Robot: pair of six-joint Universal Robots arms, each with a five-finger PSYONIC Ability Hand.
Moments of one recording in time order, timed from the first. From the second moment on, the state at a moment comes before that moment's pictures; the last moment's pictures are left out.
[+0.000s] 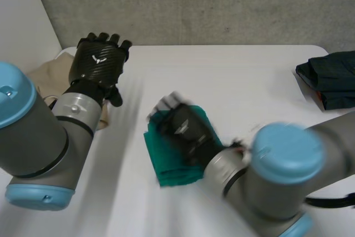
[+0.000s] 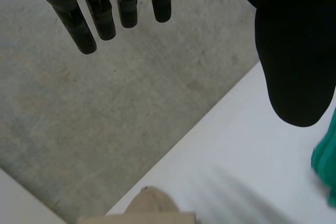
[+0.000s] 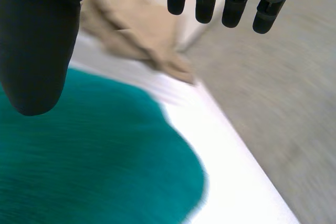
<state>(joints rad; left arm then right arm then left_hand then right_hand) 4.16 -1.77 -1.62 3.45 -1.74 3.57 2.29 -1.14 1.65 -0.38 1.35 2.57 0.19 0.20 0.21 0.20 0.05 0.23 0.20 0.21 0.21 0.05</state>
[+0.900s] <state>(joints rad) 3.97 -2.18 -1.31 3.09 -1.86 3.33 2.15 -0.99 1.39 0.04 1.47 2.76 0.19 0.20 0.21 0.20 0.05 0.23 0.20 0.21 0.21 0.05</state>
